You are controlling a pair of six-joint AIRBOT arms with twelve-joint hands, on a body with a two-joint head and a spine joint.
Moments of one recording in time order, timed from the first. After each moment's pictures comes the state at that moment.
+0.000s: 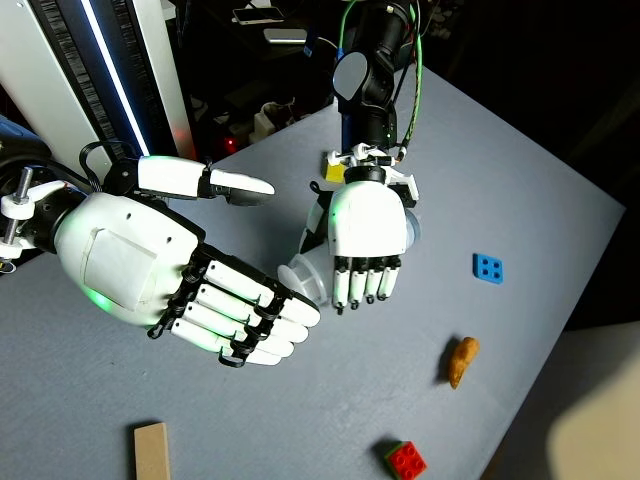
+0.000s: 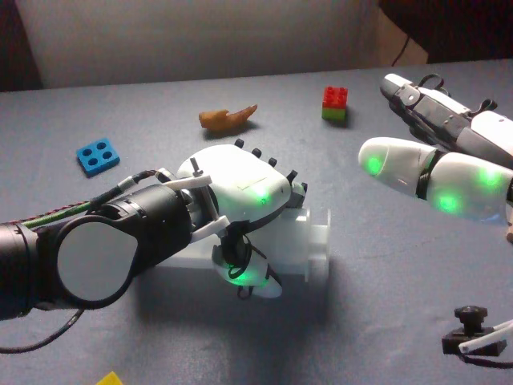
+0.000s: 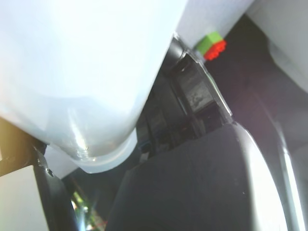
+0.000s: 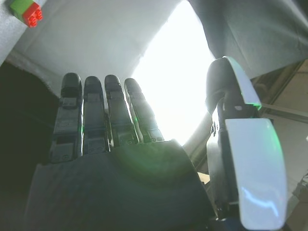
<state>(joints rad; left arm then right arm) 0.64 -1.26 1.10 2.41 0.35 -1.33 -0.62 -0.88 0.65 0.78 0.84 -0.78</state>
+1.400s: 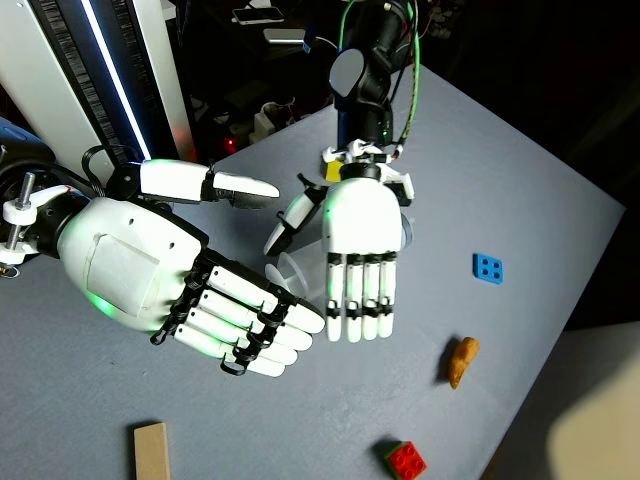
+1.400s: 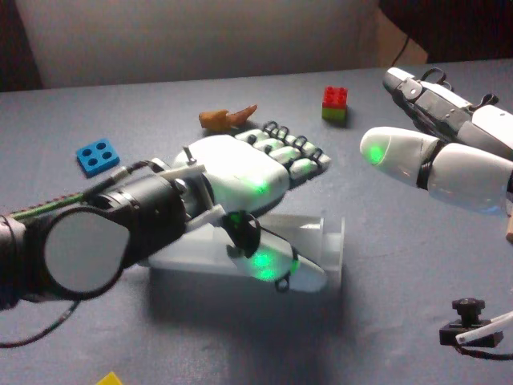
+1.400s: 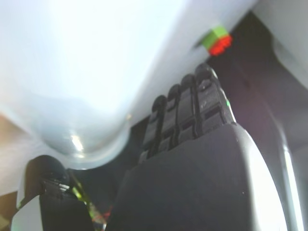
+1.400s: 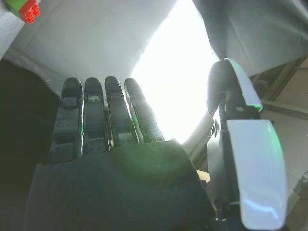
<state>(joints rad) 0.60 -1.21 1.08 2.41 0.33 -1.34 -0.62 -0.89 0.66 0.78 0.85 -0.77</state>
